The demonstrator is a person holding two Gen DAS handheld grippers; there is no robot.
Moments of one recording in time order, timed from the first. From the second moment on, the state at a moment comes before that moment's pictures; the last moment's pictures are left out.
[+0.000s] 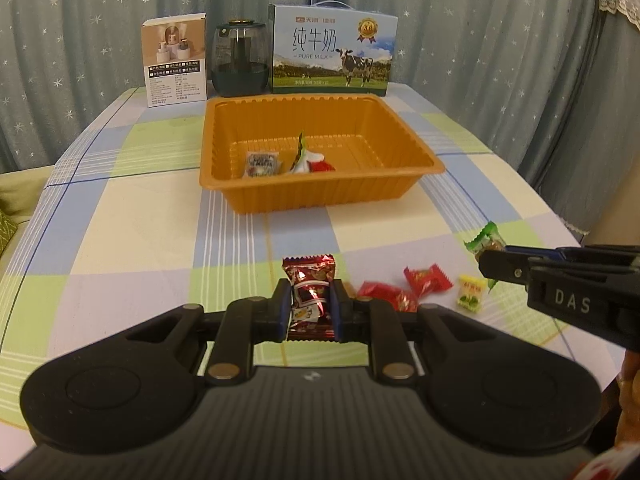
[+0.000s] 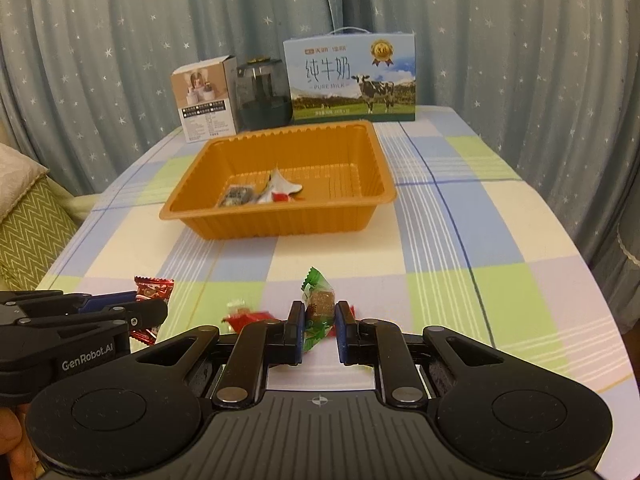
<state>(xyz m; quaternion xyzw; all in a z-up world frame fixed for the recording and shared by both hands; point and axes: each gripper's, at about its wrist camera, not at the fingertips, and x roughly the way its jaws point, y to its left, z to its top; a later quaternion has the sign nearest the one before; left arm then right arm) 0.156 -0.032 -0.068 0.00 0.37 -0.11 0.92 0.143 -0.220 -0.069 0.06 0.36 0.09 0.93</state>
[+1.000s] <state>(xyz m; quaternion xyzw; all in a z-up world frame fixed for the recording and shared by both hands) 0.319 -0.021 -0.036 0.00 0.34 -0.09 0.94 0.305 -0.214 -0.046 0.07 0.35 0.12 0.93</state>
